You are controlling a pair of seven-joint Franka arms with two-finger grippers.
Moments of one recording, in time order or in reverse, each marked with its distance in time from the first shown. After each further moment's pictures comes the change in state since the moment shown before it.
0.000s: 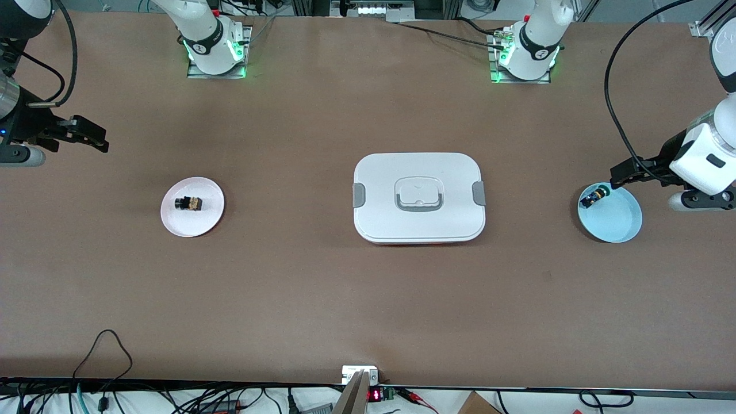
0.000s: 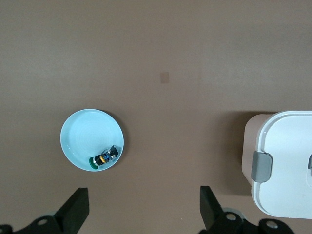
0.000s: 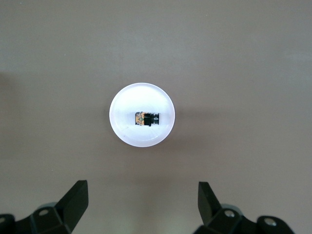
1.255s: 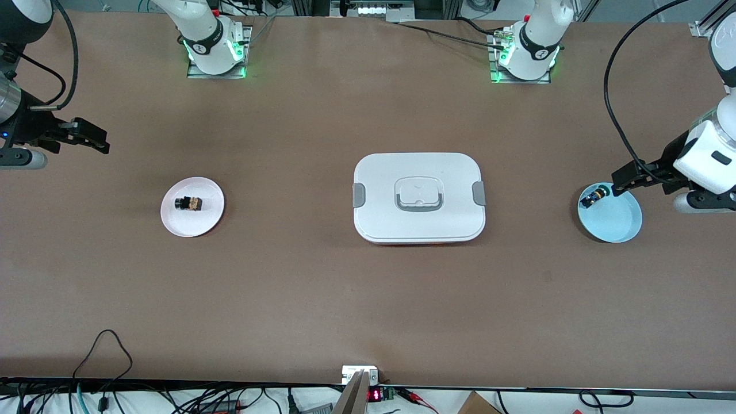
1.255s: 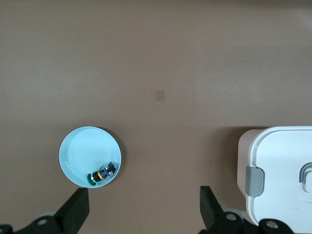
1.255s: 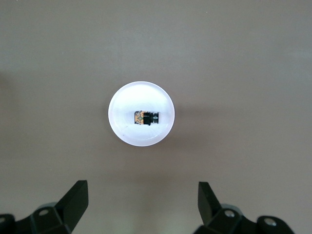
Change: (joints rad) left arm -0.004 0.001 -0.008 0.017 0.000 0.058 0.000; right arm -0.003 0.014 0.000 0.000 0.000 -0.001 0.000
